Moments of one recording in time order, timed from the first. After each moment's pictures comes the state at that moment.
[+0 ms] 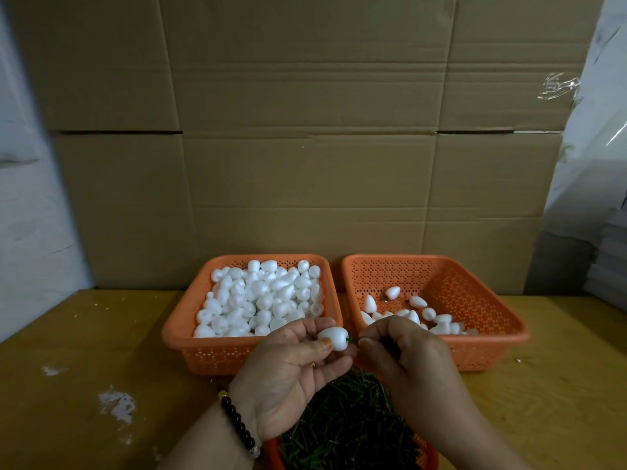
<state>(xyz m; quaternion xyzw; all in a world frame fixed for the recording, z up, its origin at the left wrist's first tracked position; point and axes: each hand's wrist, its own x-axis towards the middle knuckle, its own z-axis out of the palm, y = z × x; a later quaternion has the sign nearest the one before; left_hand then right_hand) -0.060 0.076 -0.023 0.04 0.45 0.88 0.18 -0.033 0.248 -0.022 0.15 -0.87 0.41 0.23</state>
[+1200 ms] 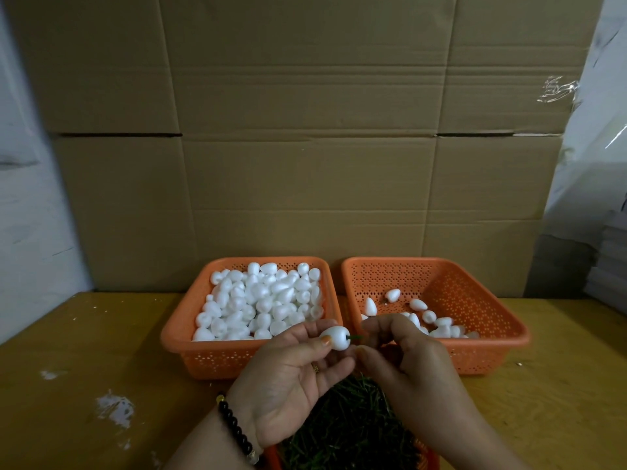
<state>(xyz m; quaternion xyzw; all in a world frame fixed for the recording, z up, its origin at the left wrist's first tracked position) -0.058 0.078 -0.020 0.03 0.40 0.89 0.20 -0.033 0.246 -0.021 0.15 -0.84 0.48 0.19</state>
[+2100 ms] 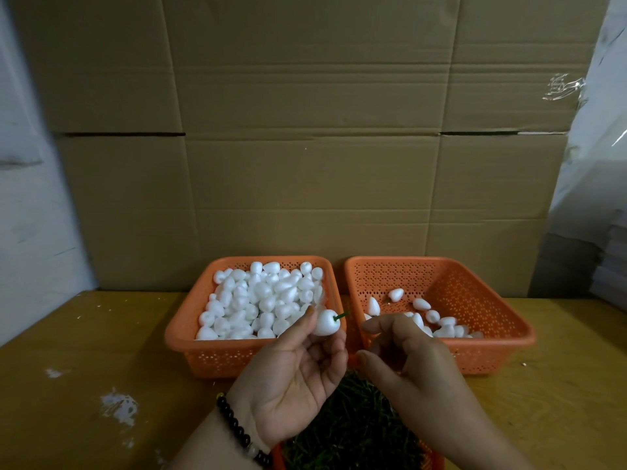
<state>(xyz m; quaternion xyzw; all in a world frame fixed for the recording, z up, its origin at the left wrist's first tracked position) -0.060 0.077 -0.016 -0.04 0.30 0.92 0.25 -0.031 0.248 -0.022 0.16 -0.87 0.44 0.18</state>
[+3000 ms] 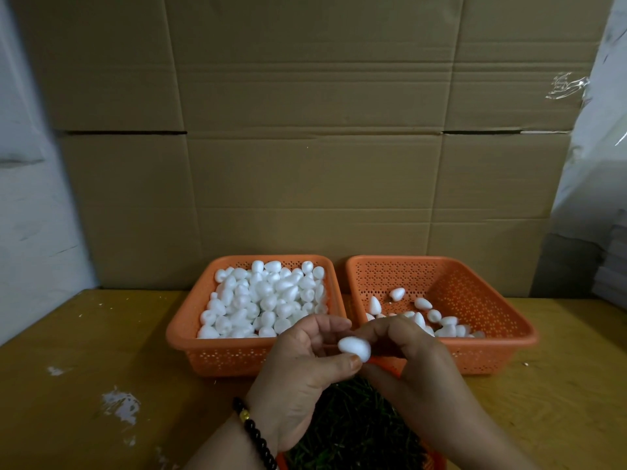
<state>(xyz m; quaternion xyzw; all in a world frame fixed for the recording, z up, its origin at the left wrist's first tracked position) -0.051 0.086 -0.028 0.11 0.59 0.80 0.06 -0.037 0.251 -0.027 0.22 -0.84 0.43 0.22</state>
